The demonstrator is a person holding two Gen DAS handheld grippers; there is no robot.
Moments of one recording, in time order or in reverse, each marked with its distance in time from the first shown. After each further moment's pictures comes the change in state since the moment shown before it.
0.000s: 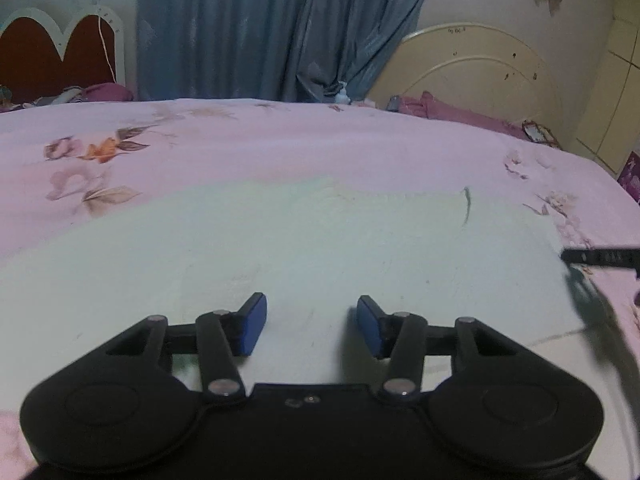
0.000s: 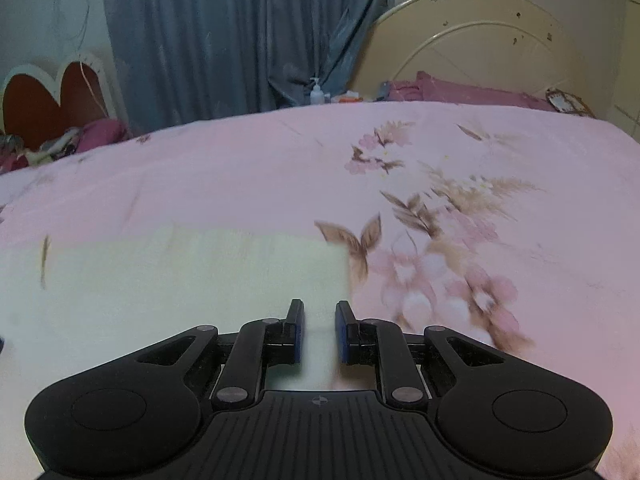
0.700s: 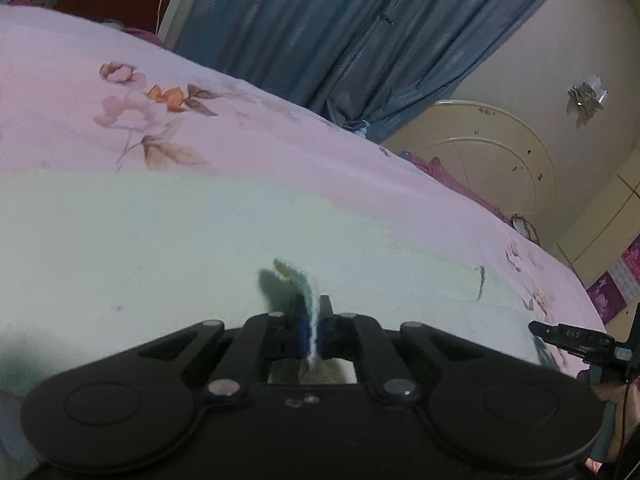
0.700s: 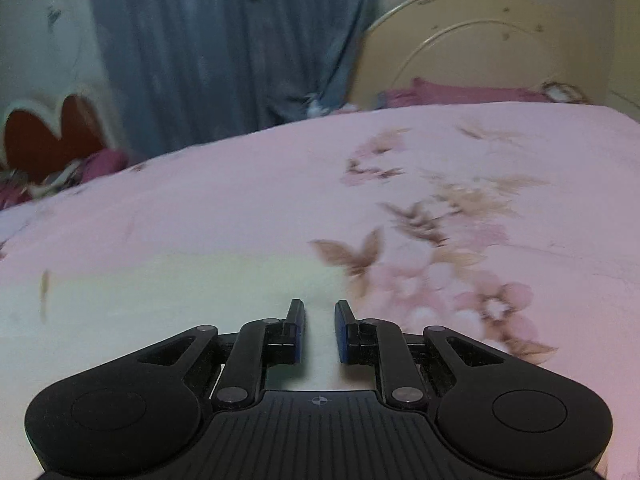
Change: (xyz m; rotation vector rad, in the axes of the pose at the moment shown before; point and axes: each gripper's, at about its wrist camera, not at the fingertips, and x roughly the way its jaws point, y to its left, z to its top) left arm 0.012 0.078 -0.016 -0.343 -0.073 -0.134; right arm 0.031 -0.017 0.013 0.103 -0.065 -0.008
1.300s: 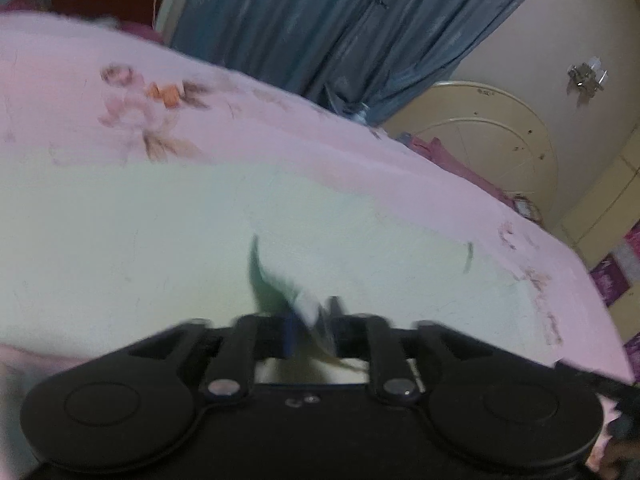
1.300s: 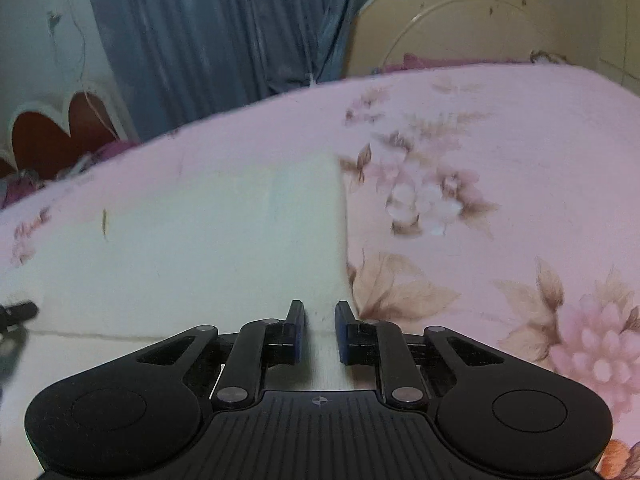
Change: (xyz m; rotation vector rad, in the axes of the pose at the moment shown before) left arm -0.022 -0.016 0.001 0.050 0.041 0.033; right arm -0.107 0.015 -0.058 0.051 0.012 0.073
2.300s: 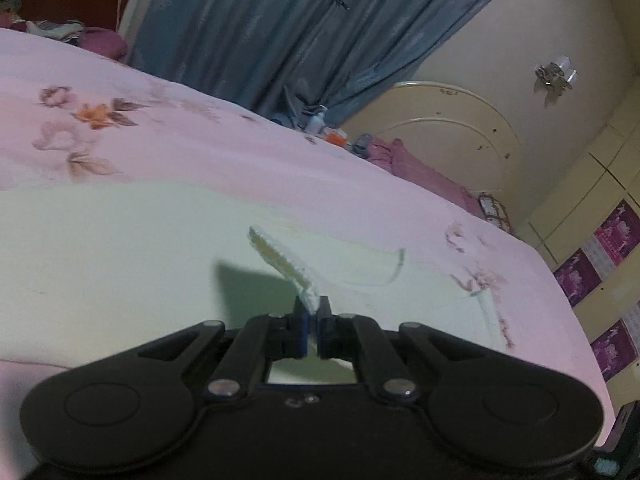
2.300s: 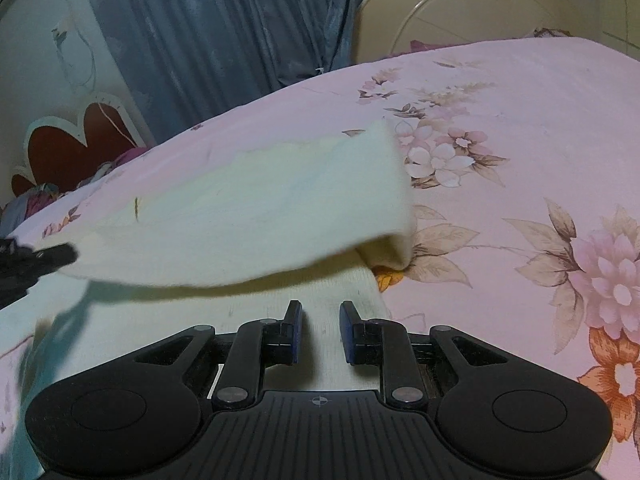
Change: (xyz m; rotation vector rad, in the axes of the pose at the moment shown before) left arm -0.002 -0.043 0.007 -0.001 0.010 -0.107; right arm -0.009 0.007 -0.035 0.071 0.056 0.045
